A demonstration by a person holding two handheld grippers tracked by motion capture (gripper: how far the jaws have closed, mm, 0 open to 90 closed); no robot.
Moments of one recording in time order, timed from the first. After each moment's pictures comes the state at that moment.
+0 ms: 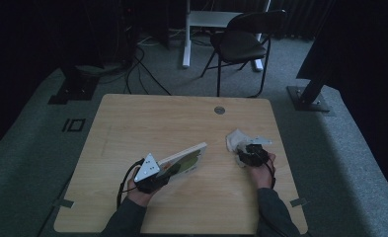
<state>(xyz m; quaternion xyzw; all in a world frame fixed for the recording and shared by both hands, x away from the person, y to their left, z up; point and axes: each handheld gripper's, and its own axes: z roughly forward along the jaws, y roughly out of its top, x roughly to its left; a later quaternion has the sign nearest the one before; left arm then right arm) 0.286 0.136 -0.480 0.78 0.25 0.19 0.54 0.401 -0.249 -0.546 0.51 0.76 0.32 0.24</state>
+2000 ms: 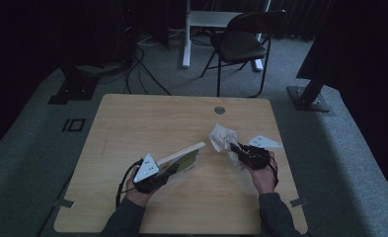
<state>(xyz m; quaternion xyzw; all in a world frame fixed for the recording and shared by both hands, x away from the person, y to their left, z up) 0.285 0.139 -0.480 0.78 0.25 0.20 0.54 0.351 -0.227 -0.470 0.38 0.76 0.49 0.22</state>
